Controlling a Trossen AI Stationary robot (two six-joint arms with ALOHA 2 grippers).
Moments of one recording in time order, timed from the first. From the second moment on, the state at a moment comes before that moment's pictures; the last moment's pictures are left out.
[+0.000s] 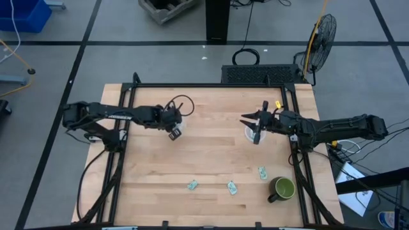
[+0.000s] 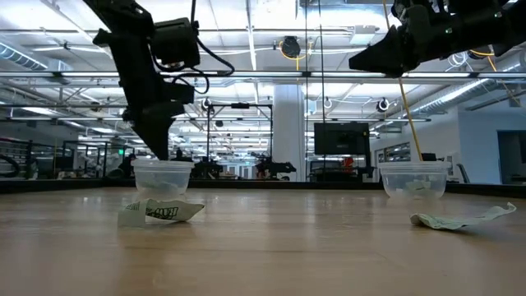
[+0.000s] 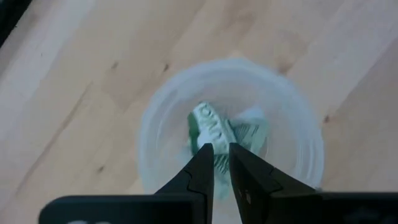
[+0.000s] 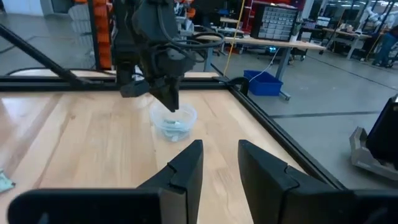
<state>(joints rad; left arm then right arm) 0.20 1.44 0.84 -0.64 -0.29 -0.38 -0.07 0.79 0.37 0.27 0.23 -0.07</state>
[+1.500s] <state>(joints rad) -0.03 1.36 0.84 -0.12 -0.26 -0.26 0.37 1.39 0.89 -1.04 0.00 0.98</state>
